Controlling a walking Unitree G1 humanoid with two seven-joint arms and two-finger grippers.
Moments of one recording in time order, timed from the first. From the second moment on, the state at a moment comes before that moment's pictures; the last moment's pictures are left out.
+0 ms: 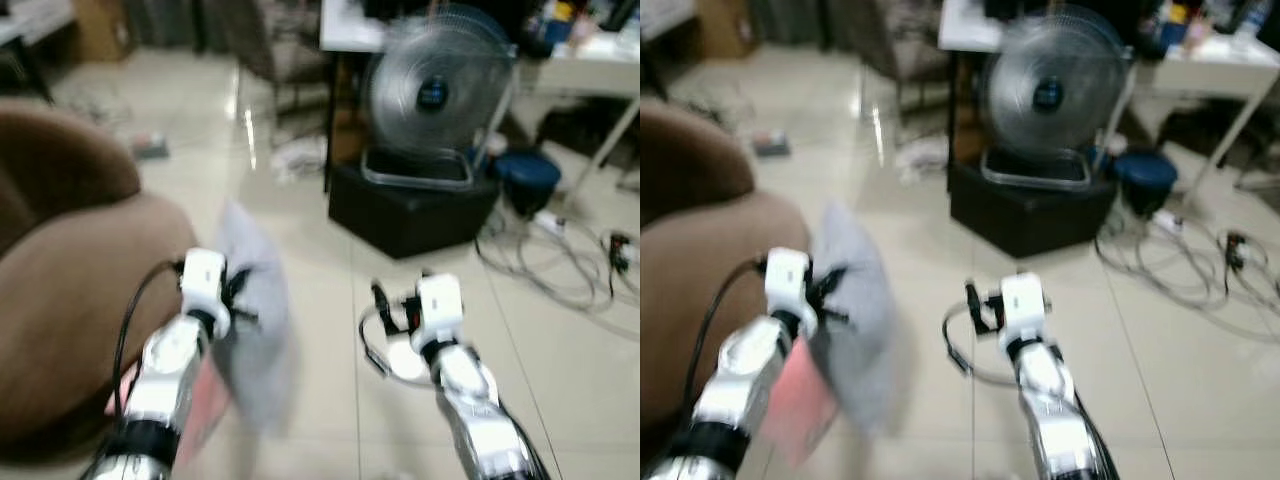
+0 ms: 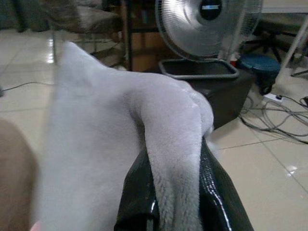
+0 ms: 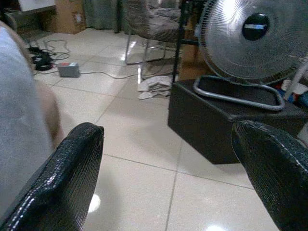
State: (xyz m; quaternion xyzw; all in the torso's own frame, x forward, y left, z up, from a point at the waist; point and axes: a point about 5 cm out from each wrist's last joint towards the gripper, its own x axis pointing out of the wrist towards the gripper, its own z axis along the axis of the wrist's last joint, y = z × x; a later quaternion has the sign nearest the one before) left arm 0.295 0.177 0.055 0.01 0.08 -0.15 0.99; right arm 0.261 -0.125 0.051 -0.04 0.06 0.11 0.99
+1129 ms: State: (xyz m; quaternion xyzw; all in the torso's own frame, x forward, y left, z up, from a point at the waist) left arm 0.298 0.167 0.055 0.02 0.08 -0.18 0.98; right arm 0.256 -0.117 0.042 -0.02 0.07 0.11 0.99
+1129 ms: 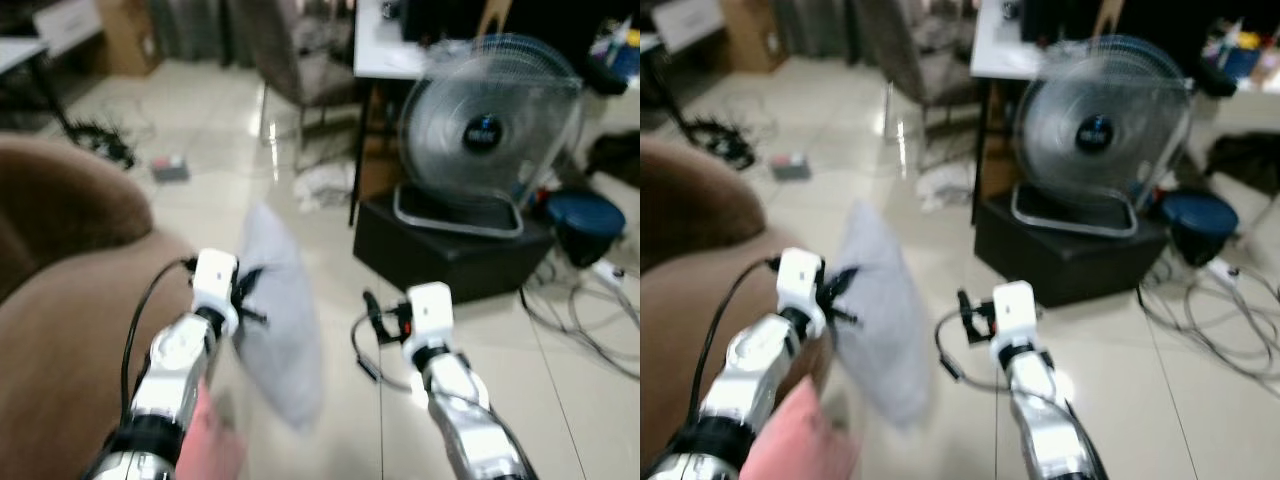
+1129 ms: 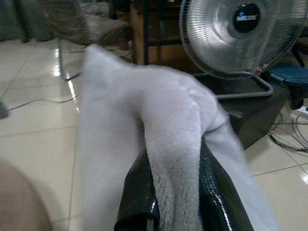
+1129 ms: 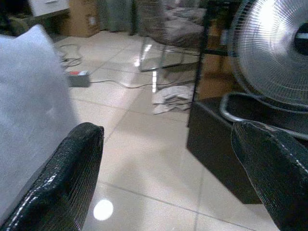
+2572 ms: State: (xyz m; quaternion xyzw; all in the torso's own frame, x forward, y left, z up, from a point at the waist) left arm 0.297 0.156 0.055 0.03 0.07 -0.19 0.98; right arm 0.258 -0.122 0.039 -0.01 0.08 0.13 0.99
